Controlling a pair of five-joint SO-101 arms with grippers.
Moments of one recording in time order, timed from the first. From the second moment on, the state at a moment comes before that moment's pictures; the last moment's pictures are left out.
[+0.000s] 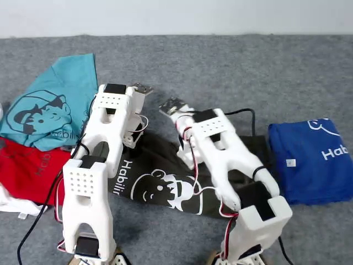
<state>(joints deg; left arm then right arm) 3.3 45.7 -21.1 94.4 -7.1 -24.4 11.0 16.8 69.8 20.0</state>
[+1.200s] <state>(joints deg) 3.3 45.7 -21.1 94.4 -7.1 -9.8 -5.4 27.8 71.1 28.5</state>
